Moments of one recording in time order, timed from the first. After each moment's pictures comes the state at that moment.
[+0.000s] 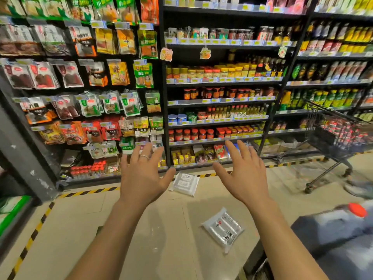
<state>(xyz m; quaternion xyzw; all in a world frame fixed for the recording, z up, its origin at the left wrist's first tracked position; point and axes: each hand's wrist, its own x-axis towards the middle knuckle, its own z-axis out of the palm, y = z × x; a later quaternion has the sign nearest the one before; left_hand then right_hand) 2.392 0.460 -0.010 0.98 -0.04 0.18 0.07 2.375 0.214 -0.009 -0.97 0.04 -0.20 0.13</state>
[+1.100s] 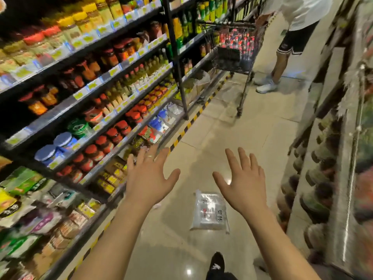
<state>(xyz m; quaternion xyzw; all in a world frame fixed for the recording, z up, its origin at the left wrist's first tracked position) 2.868 0.196 -0.125 0.91 -0.42 0.01 0.00 2.684 0.058 -0.179 -0.87 0.45 -0.10 0.15</state>
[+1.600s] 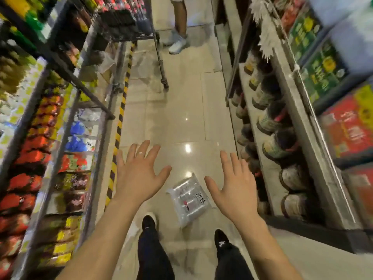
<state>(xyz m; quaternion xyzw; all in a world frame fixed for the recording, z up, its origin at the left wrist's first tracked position) 2.948 -0.023 -0.243 0.74 -0.67 -0.05 -0.05 2.709 -0.006 -0.274 -0.69 0.69 -0.10 0.19</state>
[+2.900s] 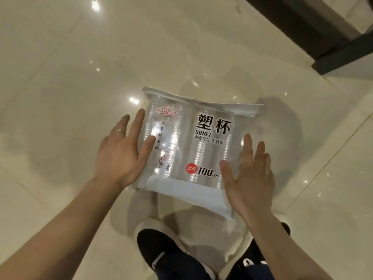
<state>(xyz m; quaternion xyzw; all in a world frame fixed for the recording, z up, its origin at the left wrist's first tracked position) 3.025 -0.116 -1.039 0.42 -0.87 -0.20 -0.14 2.869 0.105 -1.034 -0.20 0.93 -0.10 0.31</state>
